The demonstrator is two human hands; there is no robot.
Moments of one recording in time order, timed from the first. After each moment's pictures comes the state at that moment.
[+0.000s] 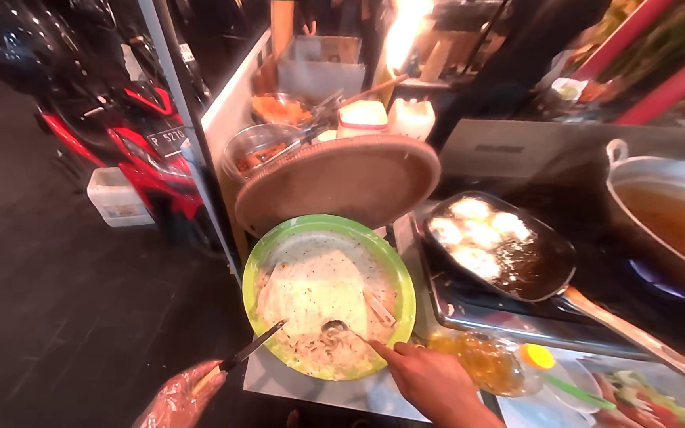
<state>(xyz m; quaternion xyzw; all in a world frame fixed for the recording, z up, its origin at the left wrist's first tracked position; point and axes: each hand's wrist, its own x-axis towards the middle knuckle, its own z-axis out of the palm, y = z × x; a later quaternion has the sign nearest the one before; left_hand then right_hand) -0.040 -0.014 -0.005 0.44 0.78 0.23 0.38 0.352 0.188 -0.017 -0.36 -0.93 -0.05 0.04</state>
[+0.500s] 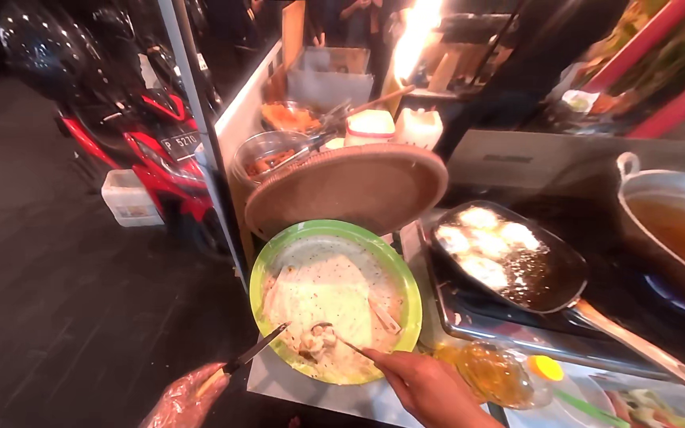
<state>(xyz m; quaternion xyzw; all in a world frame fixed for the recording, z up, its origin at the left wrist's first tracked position) -0.035 -0.023 -0.006 0.42 0.79 0.24 0.37 0.346 0.191 -0.005 -0.33 -0.93 0.14 0.09</state>
